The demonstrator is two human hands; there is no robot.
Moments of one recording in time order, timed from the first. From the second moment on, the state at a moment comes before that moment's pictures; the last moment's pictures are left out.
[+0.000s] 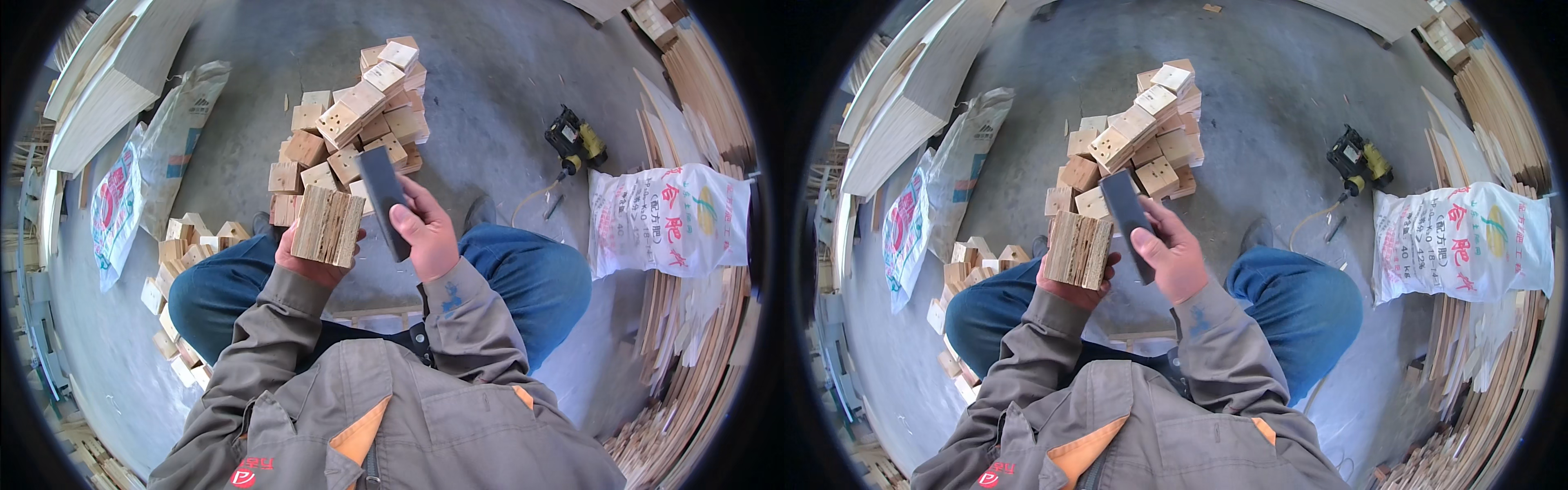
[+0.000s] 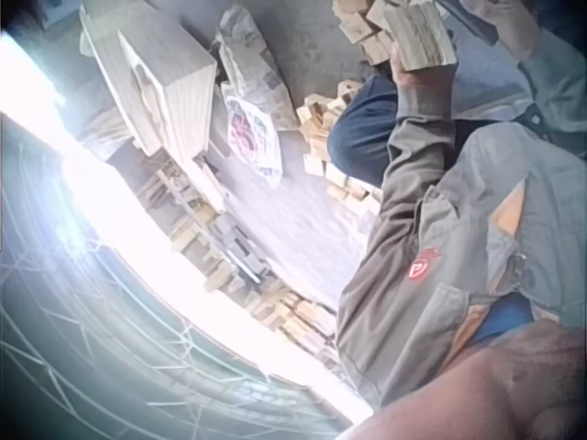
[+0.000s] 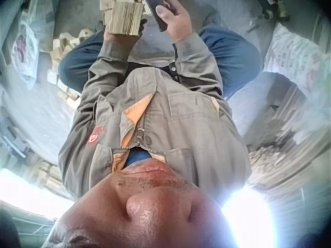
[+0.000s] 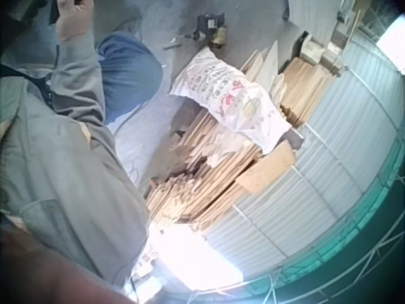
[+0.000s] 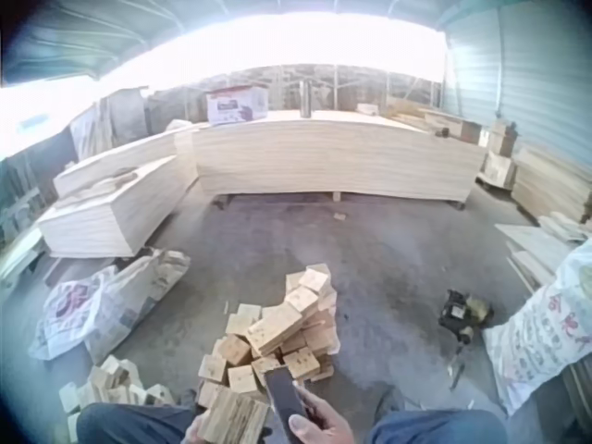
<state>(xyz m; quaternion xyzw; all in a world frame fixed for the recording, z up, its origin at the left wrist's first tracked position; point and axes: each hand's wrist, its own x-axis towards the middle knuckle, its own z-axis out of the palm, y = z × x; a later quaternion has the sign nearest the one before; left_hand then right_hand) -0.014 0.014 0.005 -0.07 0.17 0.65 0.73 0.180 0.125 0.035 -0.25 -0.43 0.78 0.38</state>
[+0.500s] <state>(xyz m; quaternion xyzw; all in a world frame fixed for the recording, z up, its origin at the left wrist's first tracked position) -0.013 0.007 -0.019 -0.03 0.25 0.67 0.70 0.201 0.140 0.056 -0.28 -0.36 0.84 0.30</state>
